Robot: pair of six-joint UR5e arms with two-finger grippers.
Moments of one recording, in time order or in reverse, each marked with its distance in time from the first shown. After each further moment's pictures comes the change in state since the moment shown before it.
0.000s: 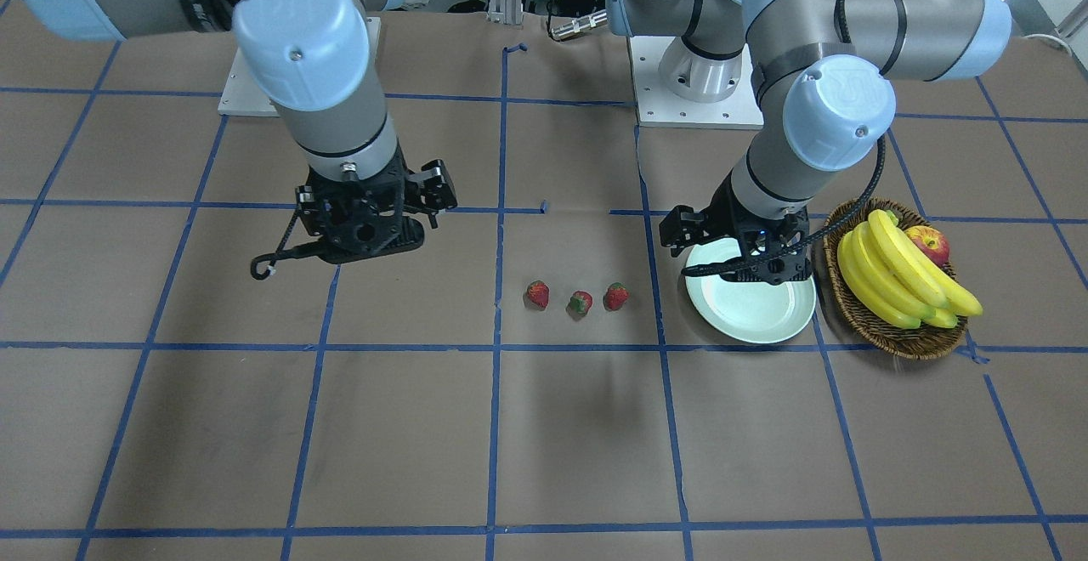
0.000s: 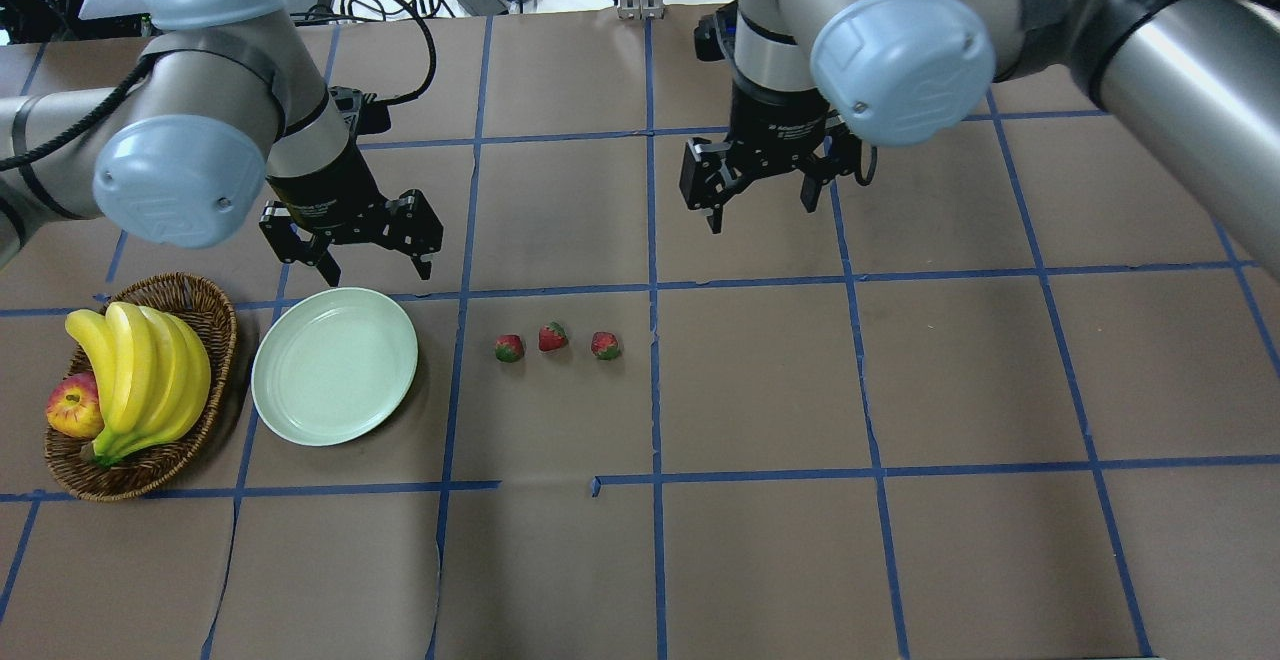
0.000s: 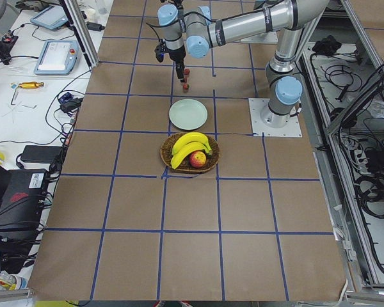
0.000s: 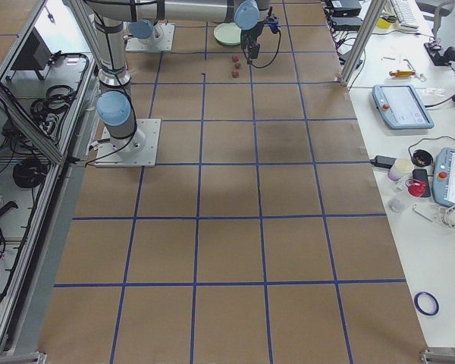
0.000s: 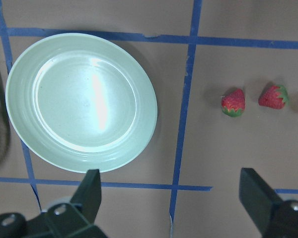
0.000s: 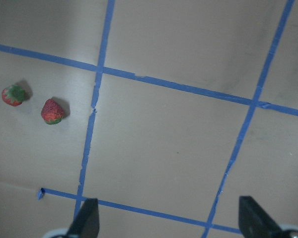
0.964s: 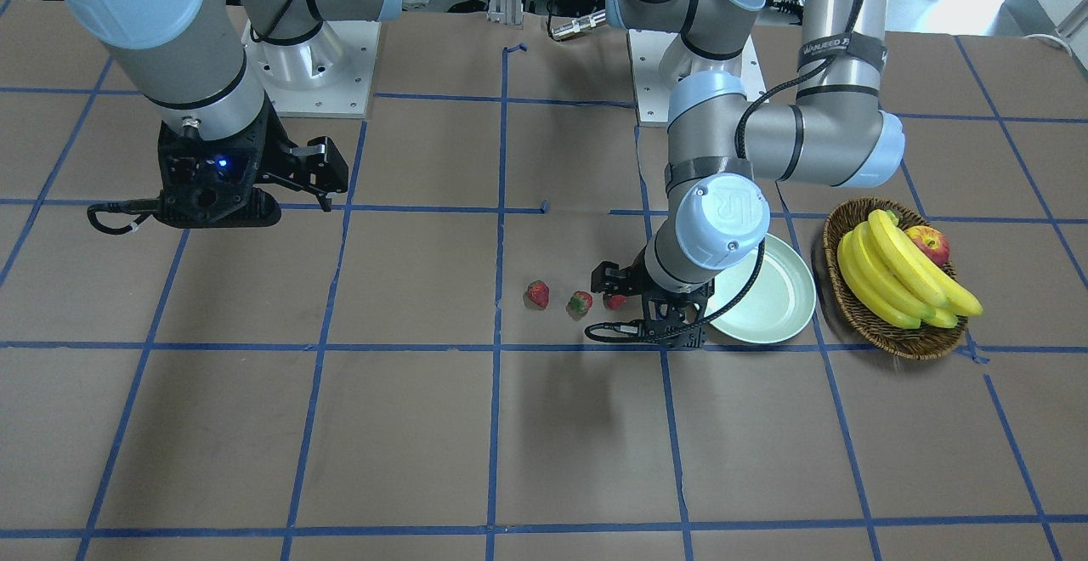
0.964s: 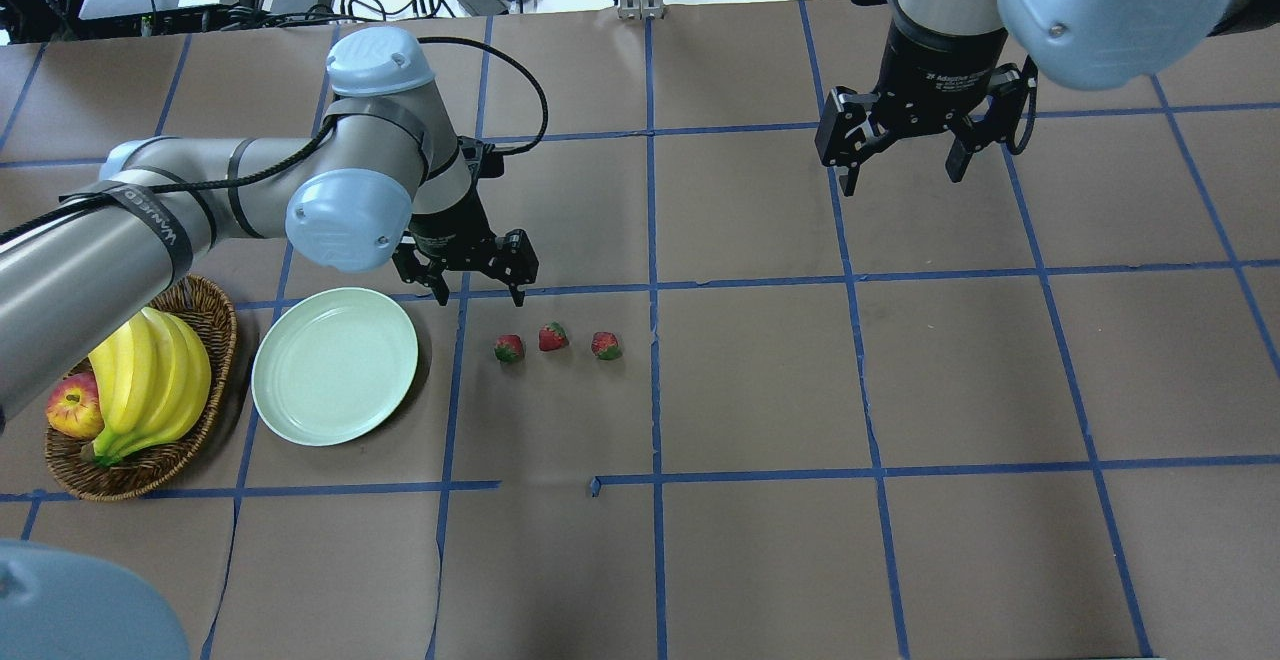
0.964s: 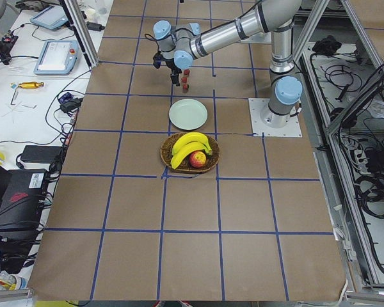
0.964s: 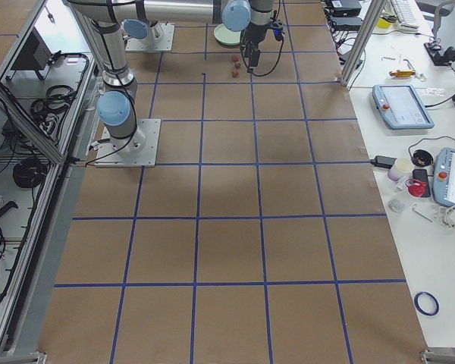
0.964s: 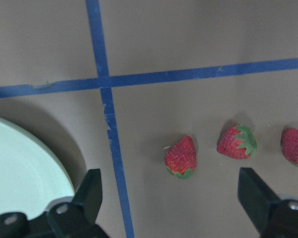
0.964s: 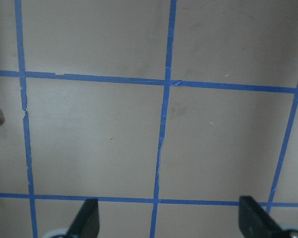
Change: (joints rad) left arm -0.114 -0.214 -0.015 0.157 -0.044 0.024; right arm -0.141 -0.080 0.008 0.068 -0.078 0.003
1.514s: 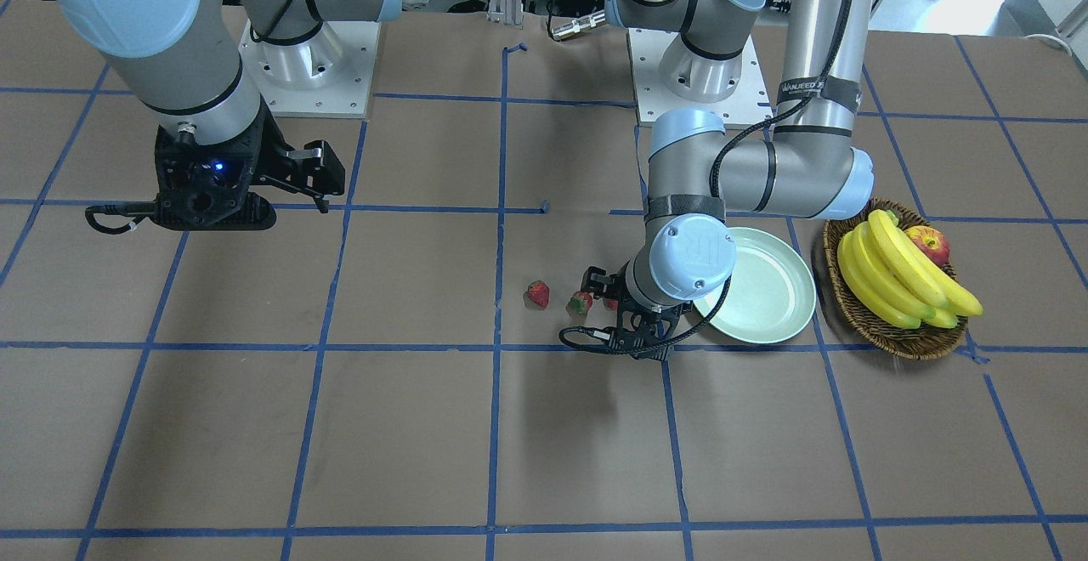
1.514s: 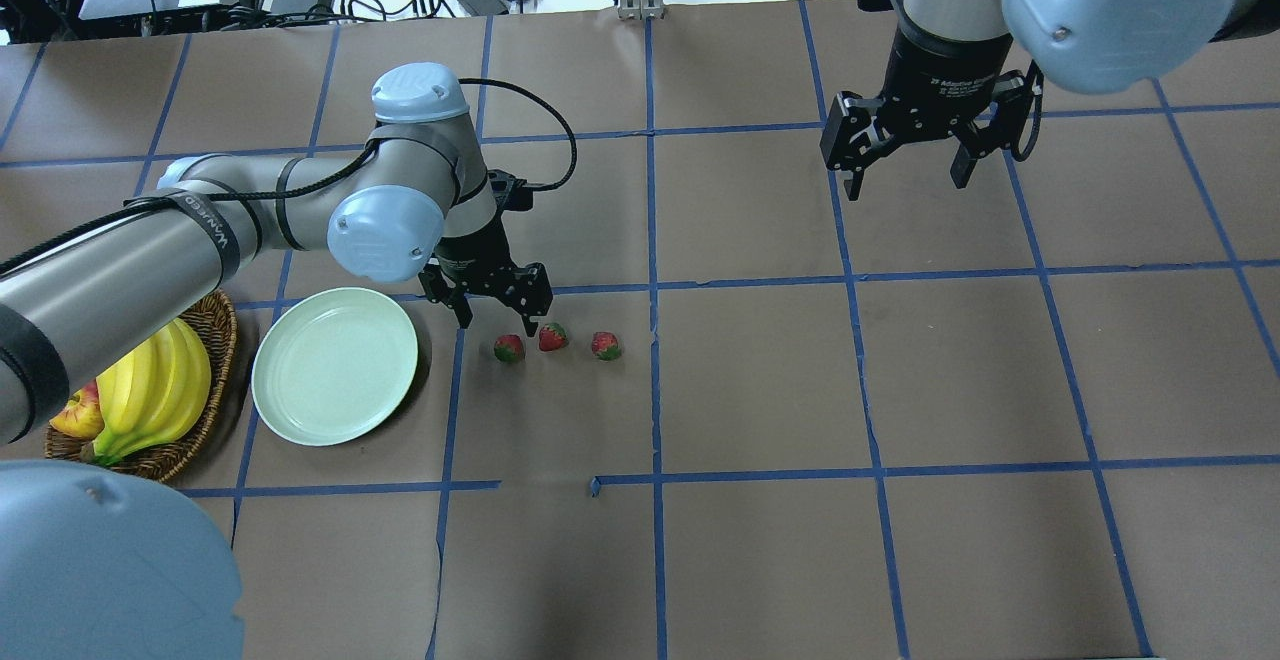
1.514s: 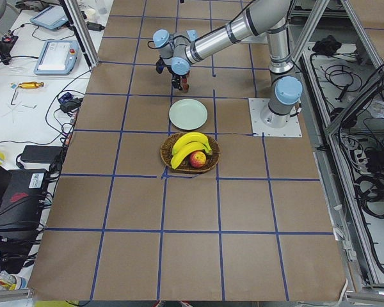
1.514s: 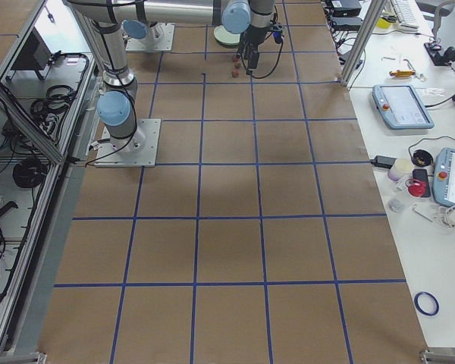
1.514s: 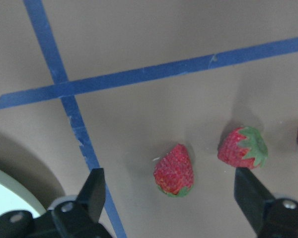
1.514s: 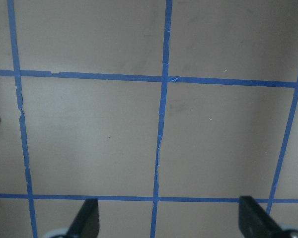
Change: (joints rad) left arm -0.014 -0.066 -0.005 -0.008 0.000 0.128; right arm -0.003 -0.001 0.010 0.000 0.000 0.009
